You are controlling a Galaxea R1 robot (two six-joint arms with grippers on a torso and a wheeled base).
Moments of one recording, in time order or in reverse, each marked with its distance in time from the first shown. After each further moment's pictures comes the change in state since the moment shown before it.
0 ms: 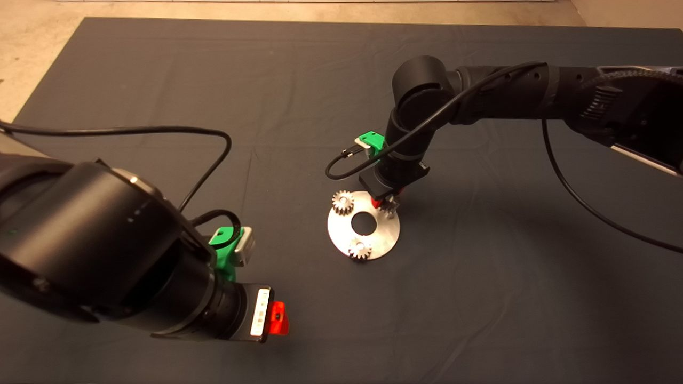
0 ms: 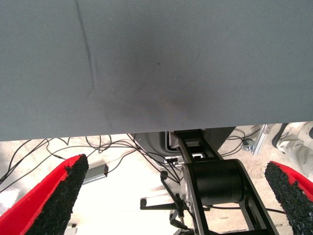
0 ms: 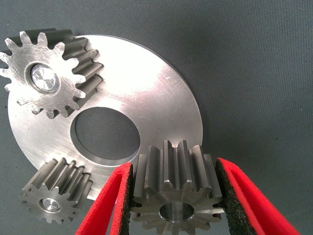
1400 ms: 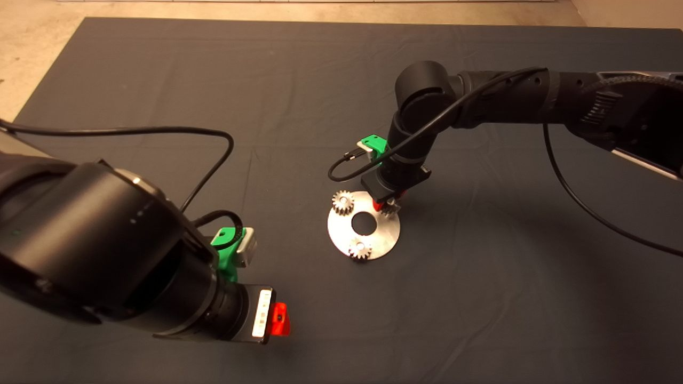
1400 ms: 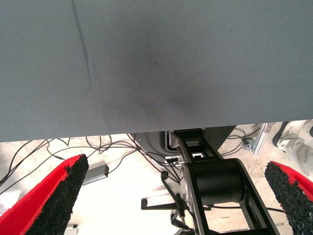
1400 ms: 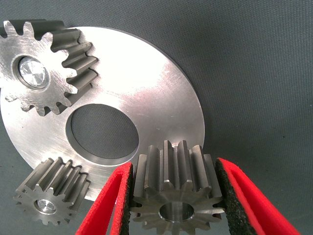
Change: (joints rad) left arm 0.000 0.009 0.000 0.000 0.000 0.000; right arm -0.014 -0.014 0.002 0.000 0.005 0.000
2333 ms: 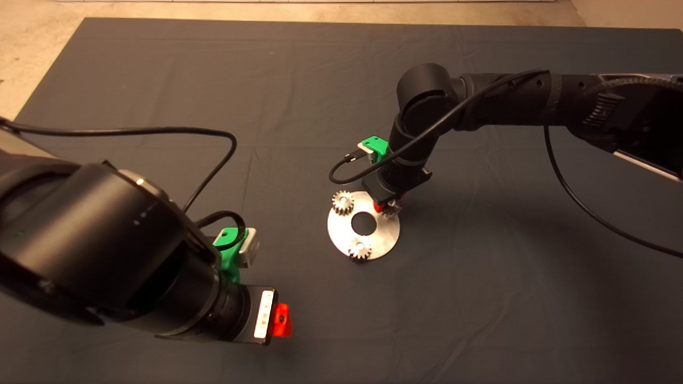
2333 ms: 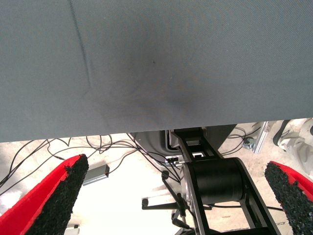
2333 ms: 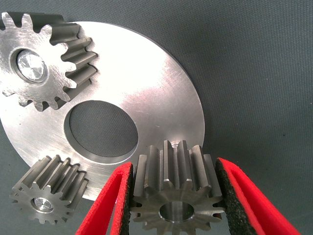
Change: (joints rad) left arm 0.000 0.007 0.000 0.000 0.000 0.000; right arm -0.007 -0.006 0.017 -0.002 0.000 0.004
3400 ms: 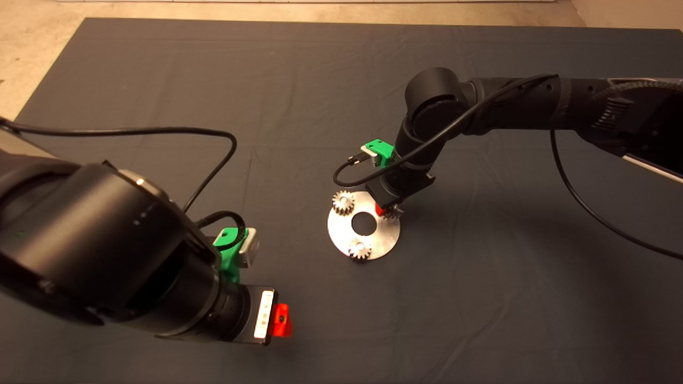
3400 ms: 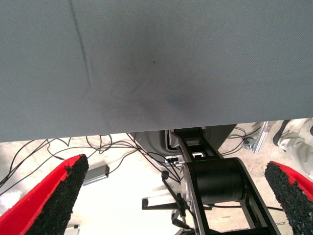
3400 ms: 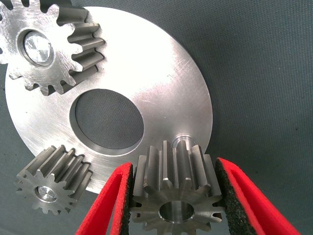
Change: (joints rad) left arm 0.000 0.000 0.000 0.000 0.000 0.000; right arm -0.007 -0.035 0.036 -0.005 0.022 0.000
